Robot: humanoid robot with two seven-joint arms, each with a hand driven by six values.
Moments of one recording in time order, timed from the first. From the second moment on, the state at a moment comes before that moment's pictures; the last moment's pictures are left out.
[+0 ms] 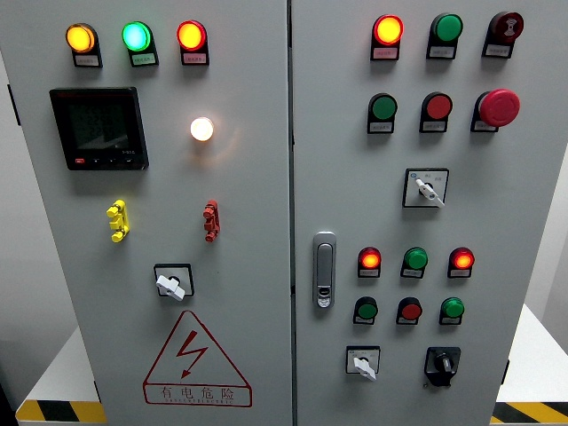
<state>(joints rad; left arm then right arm) -0.04 -0.09 0.02 -0.19 0.04 0.09 0.03 -0.10 0.12 0.01 -0.12 -0.05 0.17 0.17</state>
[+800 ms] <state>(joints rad) -0.04 -0.09 0.02 -0.19 0.04 0.09 0.03 -0.06 0.12 0.52 -0.08 -0.53 0.21 0.10</state>
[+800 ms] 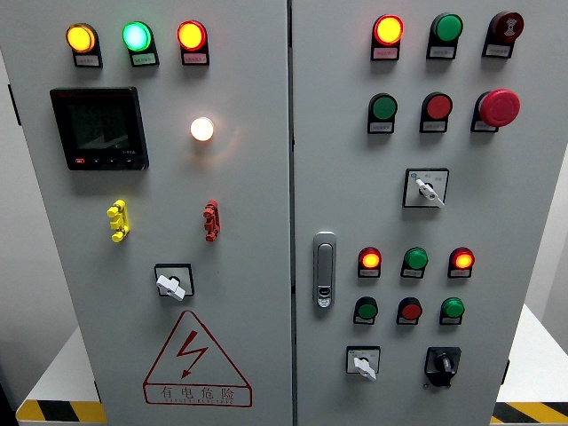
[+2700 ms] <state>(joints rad) -0.04 -0.09 0.02 -0.19 0.04 0.09 0.03 -0.11 0.12 1.68 0.41 -1.51 0.41 0.15</state>
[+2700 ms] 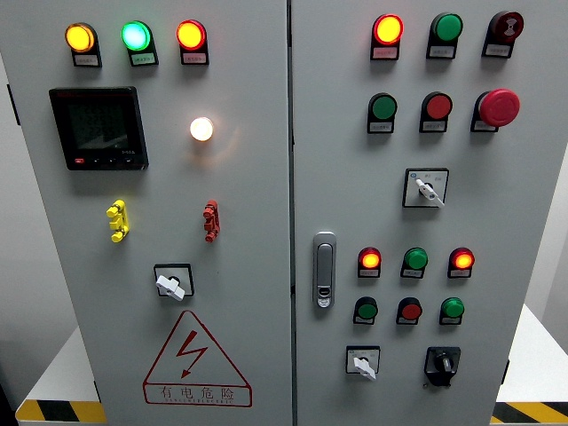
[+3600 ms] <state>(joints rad) -0.04 -0.09 0.02 -0.19 0.04 0.09 0.03 -0.30 0.11 1.59 1.34 -1.50 0.28 0.21</state>
